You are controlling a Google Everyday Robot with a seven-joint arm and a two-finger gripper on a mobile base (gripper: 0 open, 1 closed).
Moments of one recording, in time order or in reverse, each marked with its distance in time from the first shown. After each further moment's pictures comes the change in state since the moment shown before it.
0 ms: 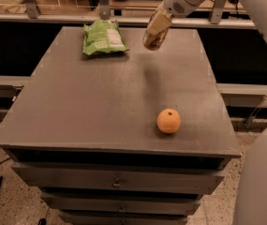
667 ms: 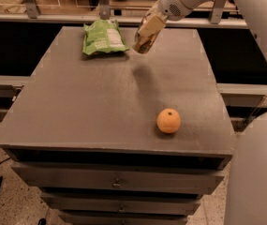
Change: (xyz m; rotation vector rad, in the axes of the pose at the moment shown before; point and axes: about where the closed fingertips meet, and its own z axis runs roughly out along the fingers) arm -0.019 0.019 0.016 -0.128 -0.119 -0.002
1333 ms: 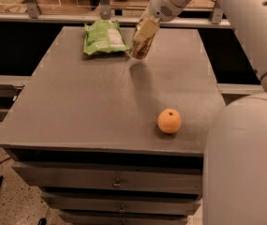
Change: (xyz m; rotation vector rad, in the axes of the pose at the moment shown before) arm 0.001 0.012 0.019 -0.087 0.101 -0.083
